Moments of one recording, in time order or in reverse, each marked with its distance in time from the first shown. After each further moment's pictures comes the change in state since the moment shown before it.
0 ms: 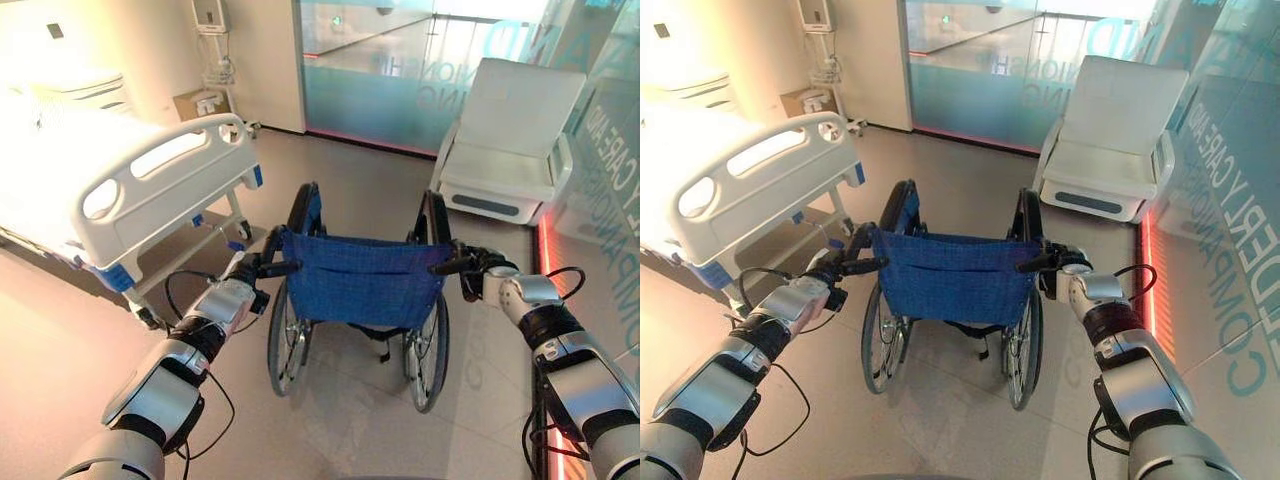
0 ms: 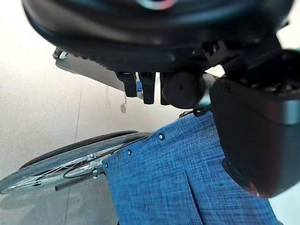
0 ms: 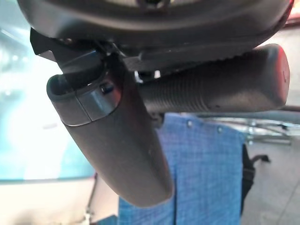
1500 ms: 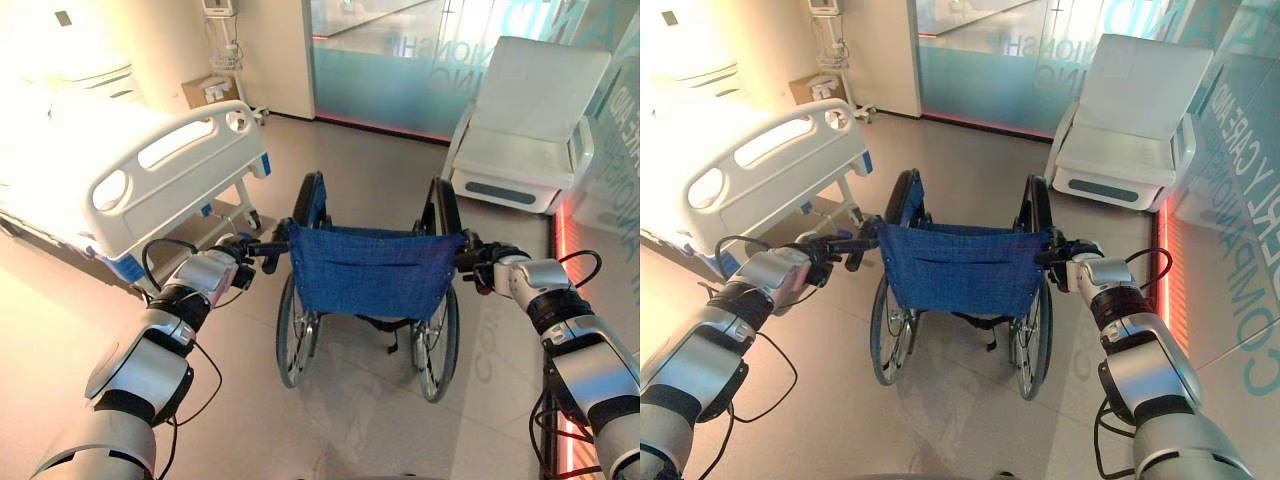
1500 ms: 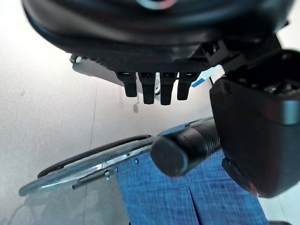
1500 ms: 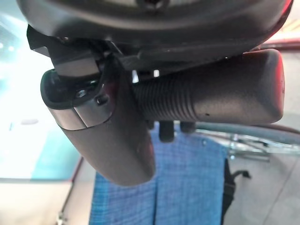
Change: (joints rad) left arm -0.152 0.079 -0.004 0.045 -0.013 0.134 -0.218; right arm -0.086 -0.038 0.024 0.079 -0.074 0.080 0.026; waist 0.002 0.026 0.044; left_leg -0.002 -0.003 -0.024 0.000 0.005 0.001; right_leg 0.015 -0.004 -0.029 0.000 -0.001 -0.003
